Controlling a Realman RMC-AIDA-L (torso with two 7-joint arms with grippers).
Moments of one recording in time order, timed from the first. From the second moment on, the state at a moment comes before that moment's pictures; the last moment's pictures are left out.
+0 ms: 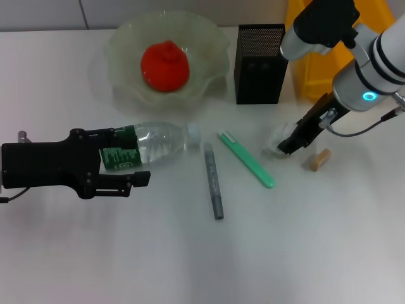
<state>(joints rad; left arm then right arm) -0.47 -2.05 0.68 0.74 2.08 1.74 -1.32 0.81 2.08 -1.36 -0.98 -2.66 -1.33 2.45</state>
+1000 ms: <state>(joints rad) -0.46 -2.05 0.67 0.74 2.08 1.73 -1.31 0.59 2.08 -1.32 -1.51 -2.92 -1.33 2.57</state>
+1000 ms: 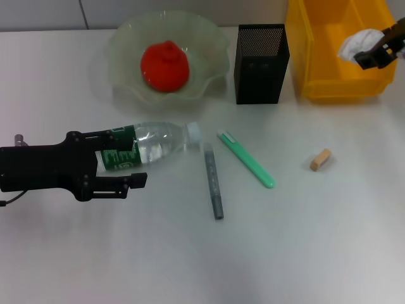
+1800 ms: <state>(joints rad) -0.45 -2.05 0.67 0.74 2.07 1.74 -1.32 0.64 2.08 -1.34 -1.28 -2.91 -1.03 2.55</state>
